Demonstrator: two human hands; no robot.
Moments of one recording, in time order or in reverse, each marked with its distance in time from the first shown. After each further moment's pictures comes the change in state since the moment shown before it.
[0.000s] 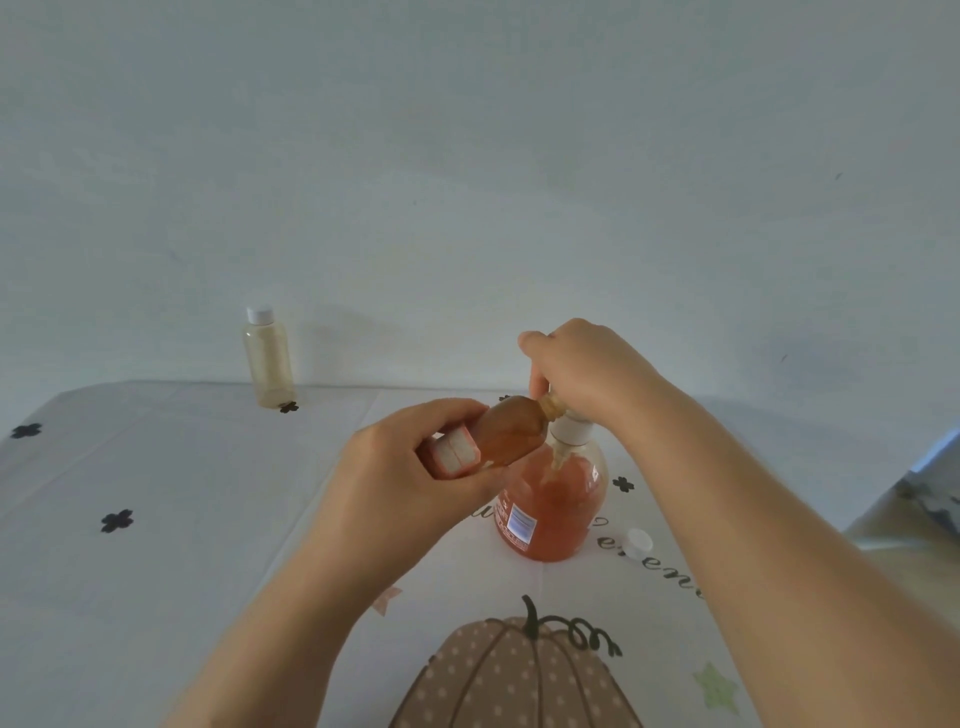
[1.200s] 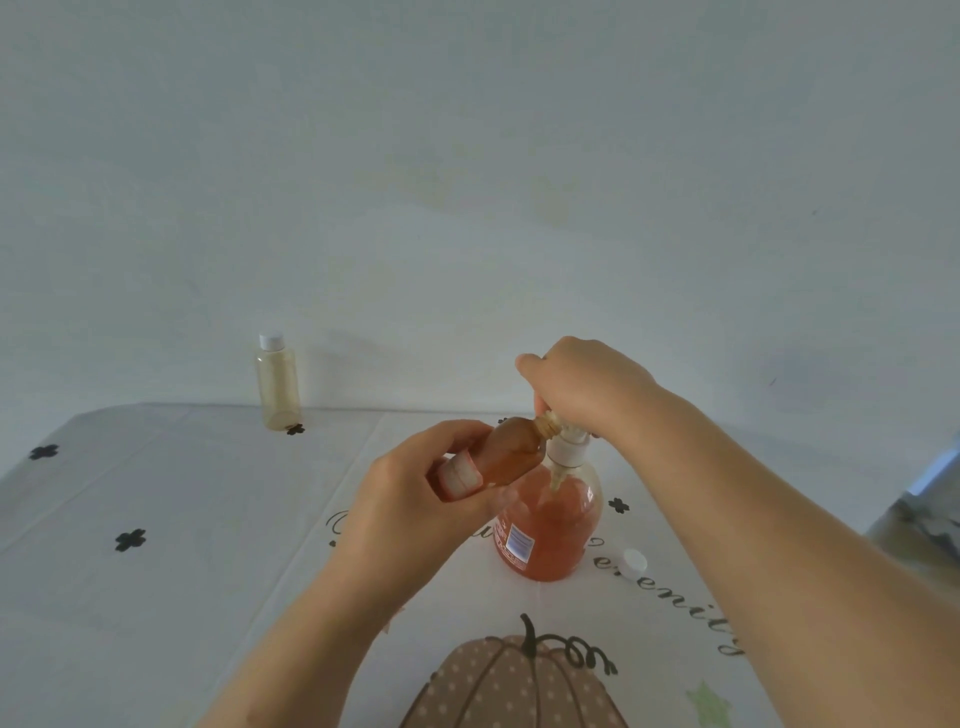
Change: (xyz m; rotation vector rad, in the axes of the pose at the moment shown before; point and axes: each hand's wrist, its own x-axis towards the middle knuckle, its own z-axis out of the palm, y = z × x) left_hand -0.001 -0.007 0.008 -0.078 -0.011 -0.036; right_hand -0.003 -0.009 -0.014 -0.165 -0.011 -0.025
